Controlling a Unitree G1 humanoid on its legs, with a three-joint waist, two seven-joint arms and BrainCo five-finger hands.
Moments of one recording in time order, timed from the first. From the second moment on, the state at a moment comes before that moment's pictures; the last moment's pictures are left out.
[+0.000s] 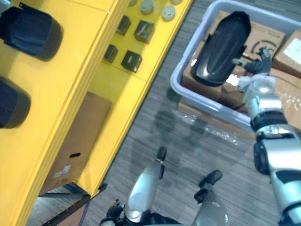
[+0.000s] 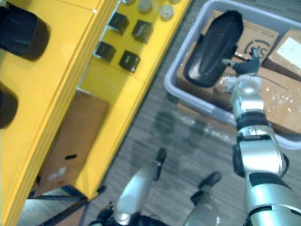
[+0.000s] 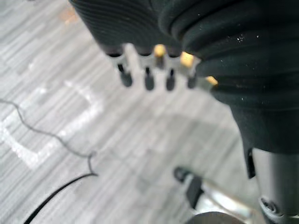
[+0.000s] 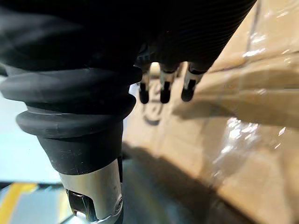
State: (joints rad) left arm 0.12 0.07 -0.17 0.98 -0.35 -0.08 0.10; right arm -1.14 -0.59 0.07 1.08 0.33 0.10 -0.43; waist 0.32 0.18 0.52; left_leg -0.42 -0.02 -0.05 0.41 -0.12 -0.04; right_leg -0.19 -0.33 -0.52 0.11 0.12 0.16
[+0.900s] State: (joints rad) left arm 0.08 0.06 -0.26 1.04 -0.43 -0.11 0.03; right arm -1.20 -0.73 0.12 1.19 0.16 0.40 -0.39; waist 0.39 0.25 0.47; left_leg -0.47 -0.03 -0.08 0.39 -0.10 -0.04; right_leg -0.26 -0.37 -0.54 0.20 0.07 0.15
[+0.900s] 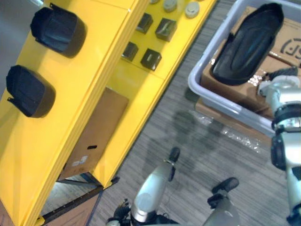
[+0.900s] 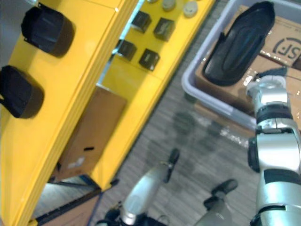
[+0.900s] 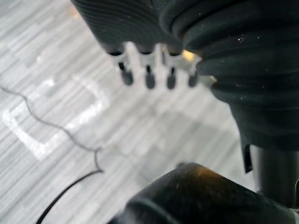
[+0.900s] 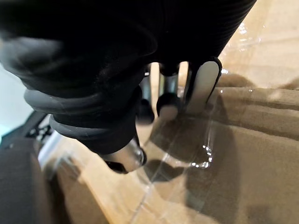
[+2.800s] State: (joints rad) left arm 0.09 0.11 -0.31 0.95 -0.50 -0.17 0.06; right arm -1.22 -0.69 0.18 1.13 0.26 0.09 -0.59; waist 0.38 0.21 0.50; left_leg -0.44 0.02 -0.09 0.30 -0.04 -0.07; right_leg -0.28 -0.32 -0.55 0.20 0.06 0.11
